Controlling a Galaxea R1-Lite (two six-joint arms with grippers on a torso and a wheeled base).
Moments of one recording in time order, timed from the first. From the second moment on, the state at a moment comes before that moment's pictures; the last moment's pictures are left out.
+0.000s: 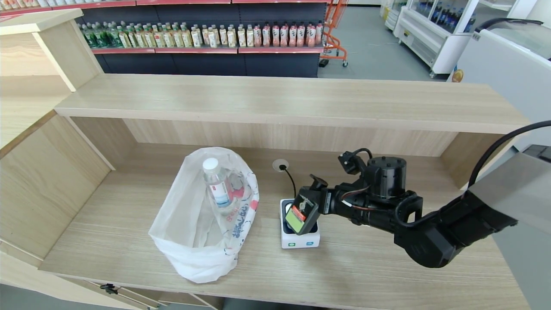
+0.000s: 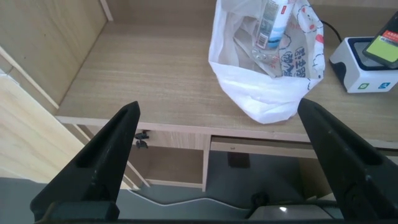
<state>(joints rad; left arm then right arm) 0.00 0.00 0.00 0.00 -0.02 0.00 0.53 2.07 -0.87 -0.98 0.27 0.37</state>
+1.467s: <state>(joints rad) 0.00 0.00 0.00 0.00 -0.02 0.00 0.50 1.92 -0.87 -0.91 0.26 0.21</state>
